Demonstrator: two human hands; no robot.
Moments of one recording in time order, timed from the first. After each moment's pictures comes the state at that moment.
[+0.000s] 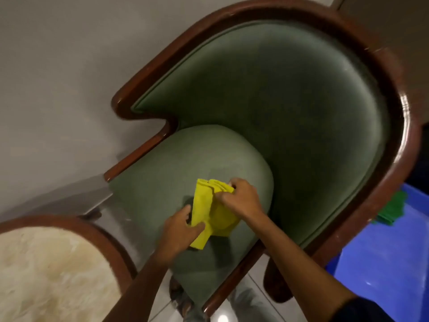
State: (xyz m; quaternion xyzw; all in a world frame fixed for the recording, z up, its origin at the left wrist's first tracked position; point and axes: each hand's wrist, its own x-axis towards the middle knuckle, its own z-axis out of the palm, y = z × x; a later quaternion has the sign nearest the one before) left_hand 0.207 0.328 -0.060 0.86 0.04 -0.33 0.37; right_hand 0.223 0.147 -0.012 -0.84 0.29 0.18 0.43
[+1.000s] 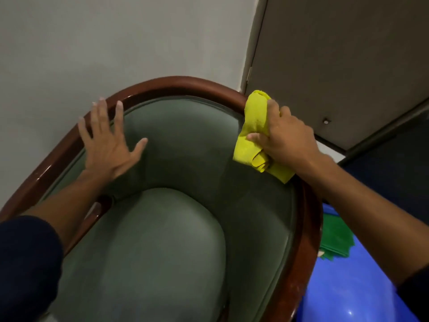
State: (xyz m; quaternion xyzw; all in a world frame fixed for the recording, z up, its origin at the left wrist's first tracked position) left_hand 0.519 0.213 0.022 0.98 -0.20 0.05 0.02; right_hand 0.351 -0.105 0.106 -0.97 0.21 0.00 0.10
